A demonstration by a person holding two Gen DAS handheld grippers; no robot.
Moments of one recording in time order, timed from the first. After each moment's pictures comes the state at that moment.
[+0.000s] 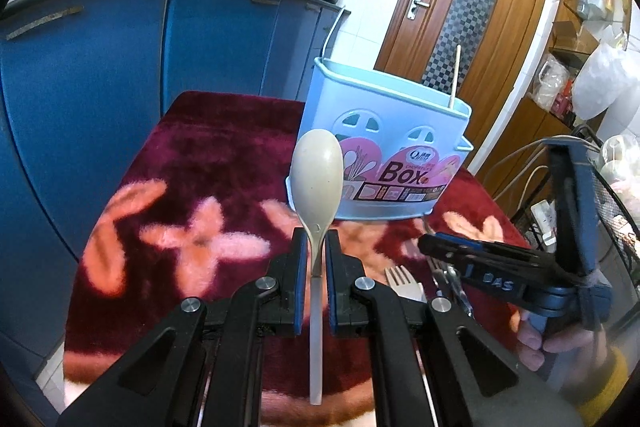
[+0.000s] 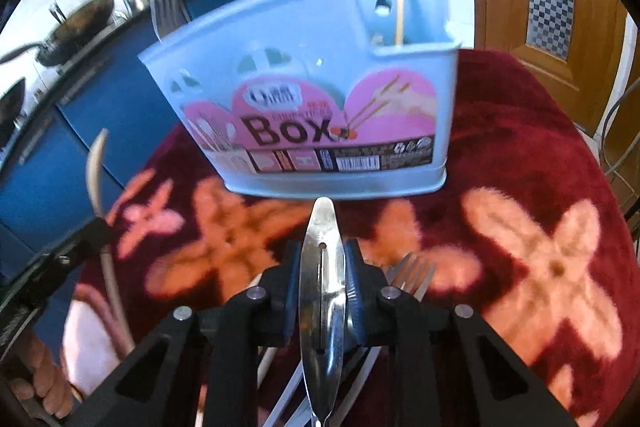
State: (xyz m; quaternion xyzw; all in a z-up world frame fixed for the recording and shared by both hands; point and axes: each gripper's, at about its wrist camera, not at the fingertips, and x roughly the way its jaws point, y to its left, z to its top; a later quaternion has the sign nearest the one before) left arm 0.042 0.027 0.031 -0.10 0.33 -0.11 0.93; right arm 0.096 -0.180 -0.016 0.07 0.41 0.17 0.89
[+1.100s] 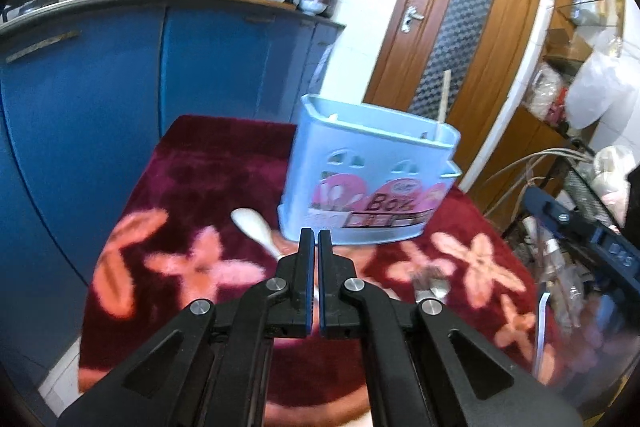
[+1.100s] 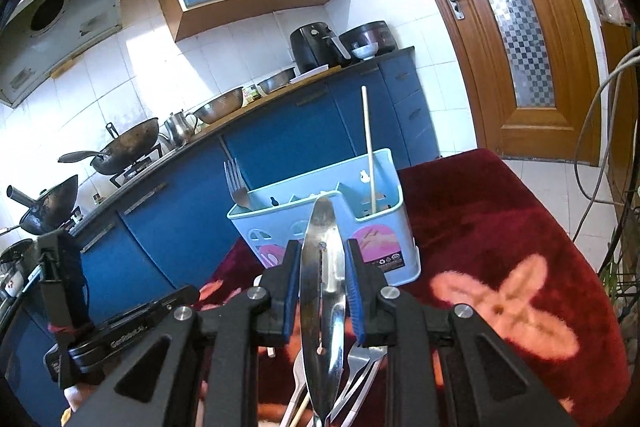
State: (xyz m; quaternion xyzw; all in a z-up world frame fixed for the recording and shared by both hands) left arm 0.047 0.029 0.056 -0.10 0.32 -0.10 0.94; right arm 0.034 -0.235 0.058 0.17 0.24 0.18 0.94
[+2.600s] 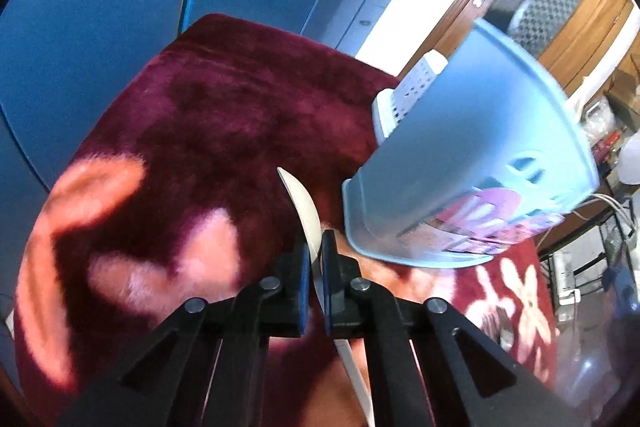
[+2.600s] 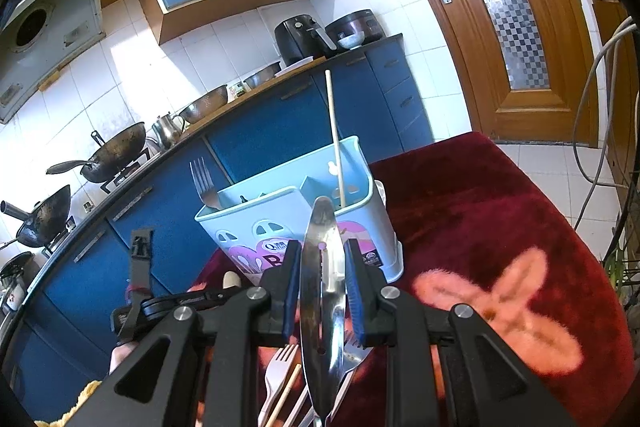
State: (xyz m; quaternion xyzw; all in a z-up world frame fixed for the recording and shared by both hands) left arm 0.142 0.065 -0.021 -0.20 0.43 -0.07 0.88; right arm 0.060 -0.256 0.035 0.19 0.25 0.18 0.93
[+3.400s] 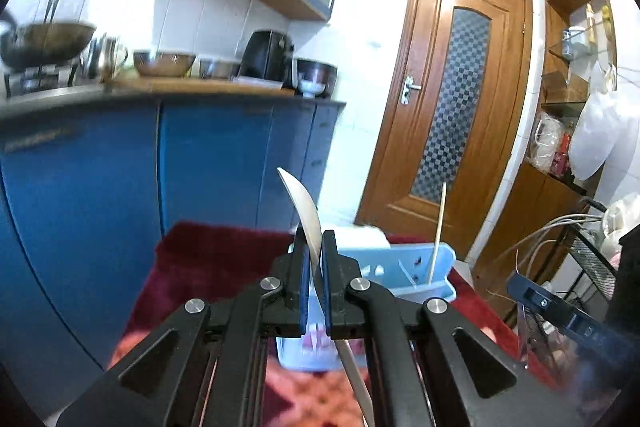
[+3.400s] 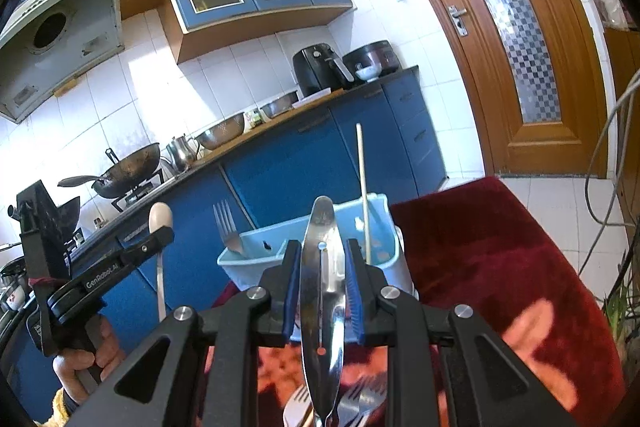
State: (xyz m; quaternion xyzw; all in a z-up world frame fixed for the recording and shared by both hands) left arm 0.086 0.015 0.139 -0.09 0.17 -0.08 0.98; right arm 0.071 -0.251 0.075 0.18 0.19 0.19 0.95
